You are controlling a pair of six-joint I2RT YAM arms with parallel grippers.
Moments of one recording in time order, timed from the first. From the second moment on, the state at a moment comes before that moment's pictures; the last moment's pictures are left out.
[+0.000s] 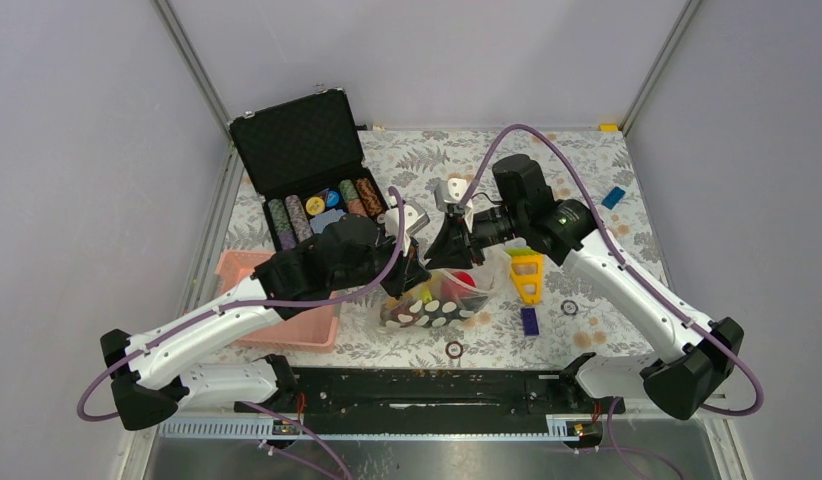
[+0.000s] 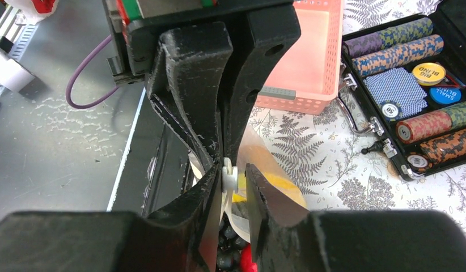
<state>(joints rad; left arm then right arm) -1.02 1.08 1.12 -0.50 0.11 -0.28 0.65 1.28 1.30 -0.61 -0.99 -0.45</state>
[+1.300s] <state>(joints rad) -1.05 0.87 0.89 -0.37 -0.36 -0.49 0.68 1.35 1.32 -0.75 -0.69 -0.56</state>
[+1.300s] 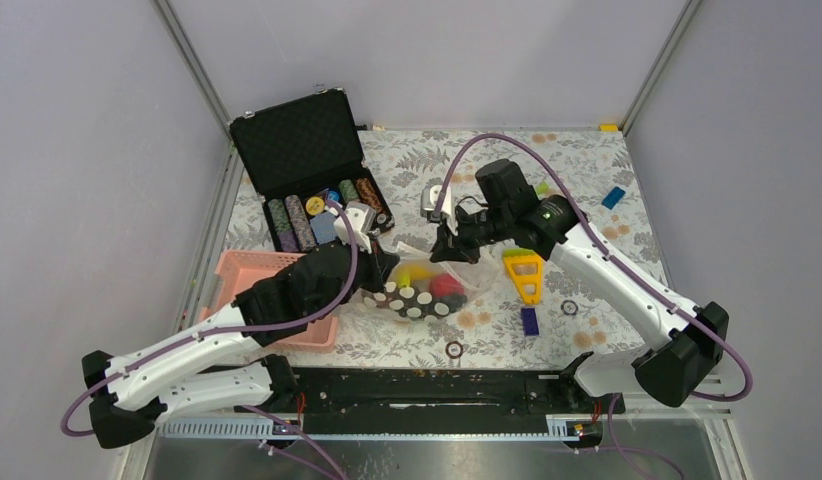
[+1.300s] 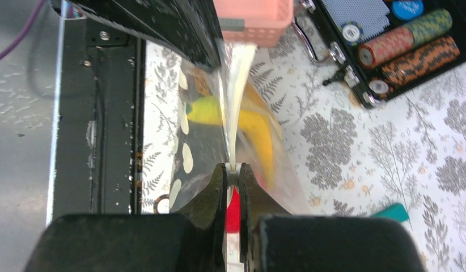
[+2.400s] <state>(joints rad) -1.01 0.85 0.83 -0.42 -0.67 -0.55 0.56 1.35 1.26 -0.95 -0.32 -0.59</state>
